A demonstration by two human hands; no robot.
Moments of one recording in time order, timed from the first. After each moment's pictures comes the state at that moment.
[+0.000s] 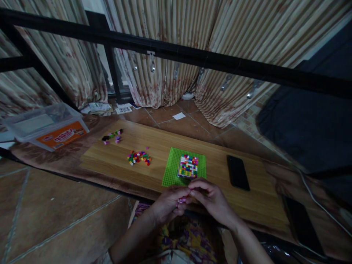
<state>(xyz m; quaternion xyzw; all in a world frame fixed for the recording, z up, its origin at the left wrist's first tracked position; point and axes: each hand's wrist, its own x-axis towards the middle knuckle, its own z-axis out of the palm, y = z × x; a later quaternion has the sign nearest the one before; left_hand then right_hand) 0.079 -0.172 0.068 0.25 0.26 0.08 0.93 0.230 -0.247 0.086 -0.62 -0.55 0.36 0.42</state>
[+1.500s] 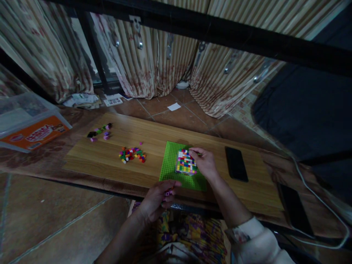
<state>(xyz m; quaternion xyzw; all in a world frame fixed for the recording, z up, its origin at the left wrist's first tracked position) 0.059 -0.154 0.050 0.20 0.35 0.13 0.91 0.276 -0.152 0.037 -0.74 -0.41 0.22 0.48</state>
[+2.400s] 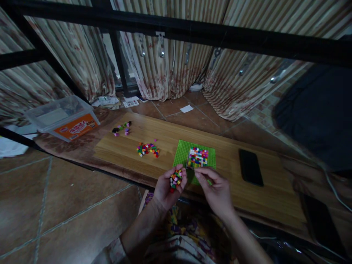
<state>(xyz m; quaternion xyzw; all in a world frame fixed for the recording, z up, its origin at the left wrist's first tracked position) 0.065 -0.157 0.062 -0.09 0.27 0.31 0.91 0.194 -0.231 0.083 -0.66 -0.48 0.23 0.53</state>
